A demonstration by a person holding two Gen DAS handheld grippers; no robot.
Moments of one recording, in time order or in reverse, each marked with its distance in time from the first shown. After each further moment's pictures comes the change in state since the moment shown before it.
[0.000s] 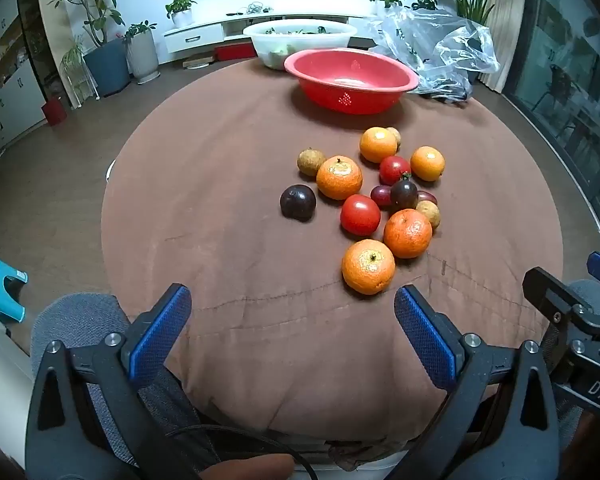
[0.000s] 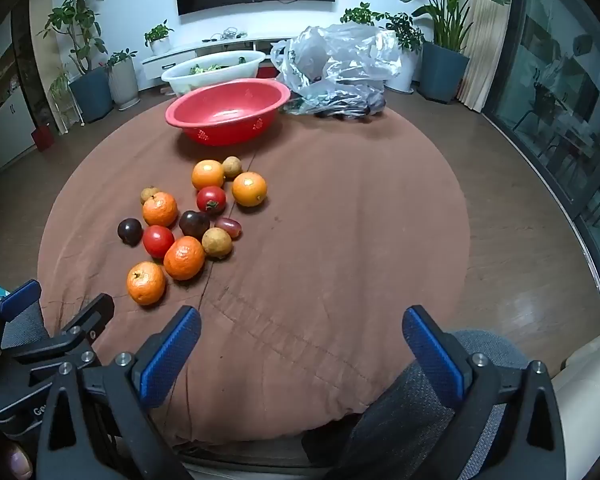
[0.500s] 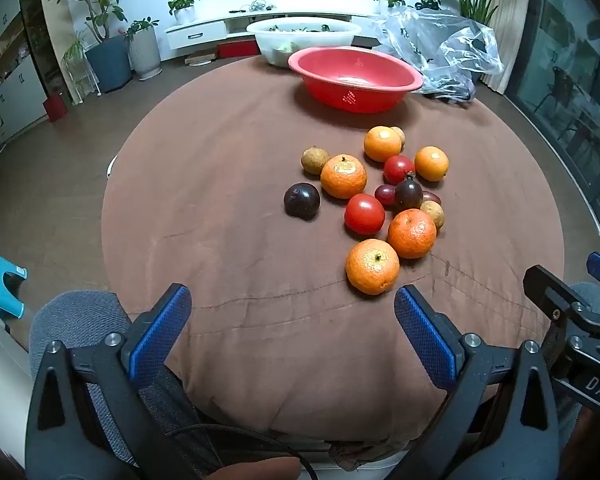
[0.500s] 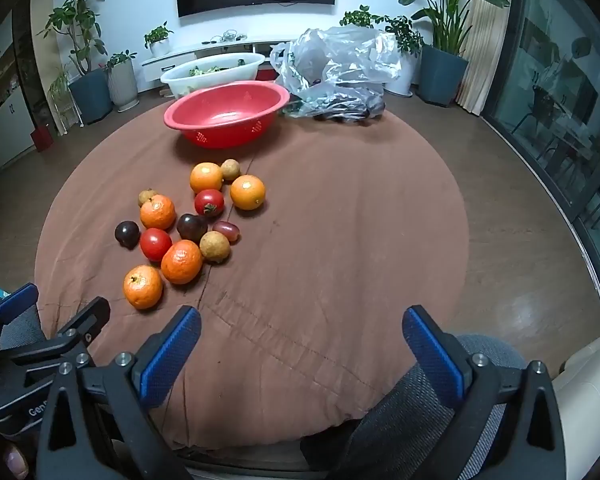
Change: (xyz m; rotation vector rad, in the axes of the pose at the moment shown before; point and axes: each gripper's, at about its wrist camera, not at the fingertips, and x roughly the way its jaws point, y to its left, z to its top) left arm 0.004 0.004 -0.001 -0.010 0.005 -0.002; right arm -0.002 -0.005 0.003 0.000 -0.002 -0.003
